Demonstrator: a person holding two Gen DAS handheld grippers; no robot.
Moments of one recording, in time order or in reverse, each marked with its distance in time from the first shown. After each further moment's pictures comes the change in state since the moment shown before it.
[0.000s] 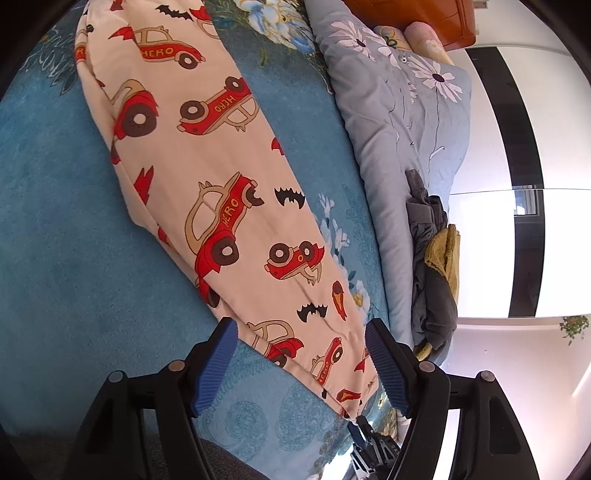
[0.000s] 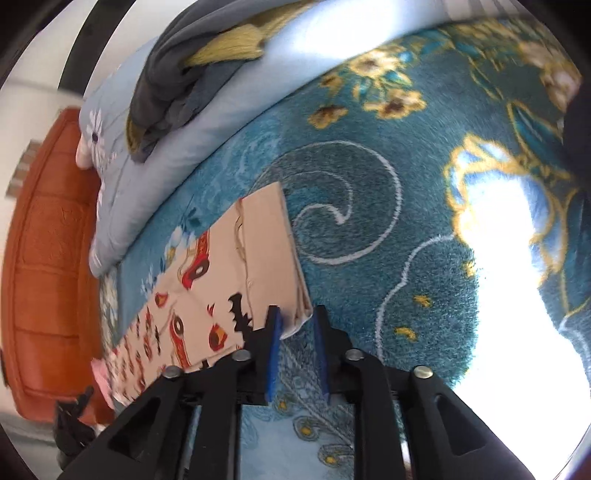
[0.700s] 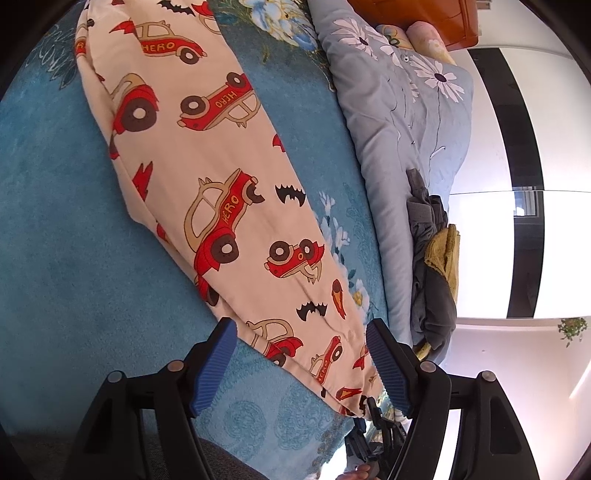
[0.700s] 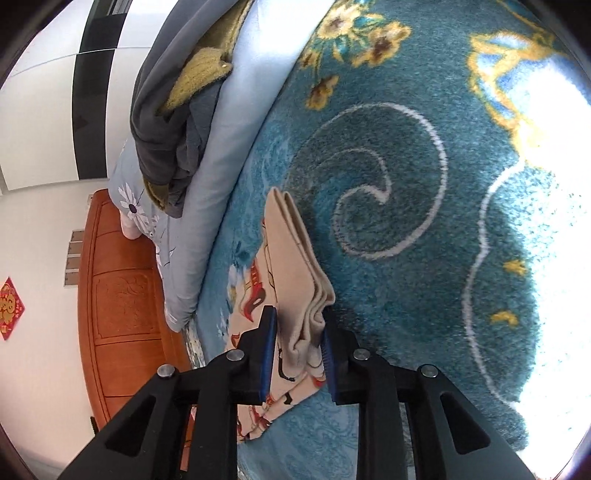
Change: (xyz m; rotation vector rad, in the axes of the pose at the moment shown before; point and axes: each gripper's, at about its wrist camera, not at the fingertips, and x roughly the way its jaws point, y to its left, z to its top) left arm 0.004 0.001 0.000 -0.008 0.011 -0.007; right arm 0.022 -0.005 0.000 0.245 -0.022 0.284
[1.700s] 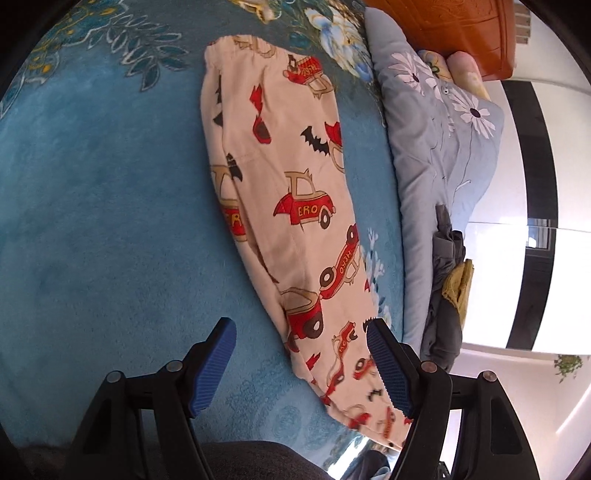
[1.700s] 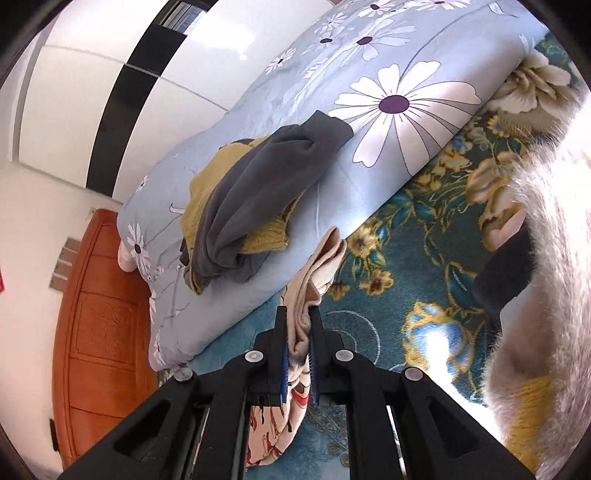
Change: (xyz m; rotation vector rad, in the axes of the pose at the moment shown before) left arm -0.032 0.048 0.026 -0.128 -0.018 0.024; right arm -0.158 0.081 0.050 -0.246 -0.267 -0.136
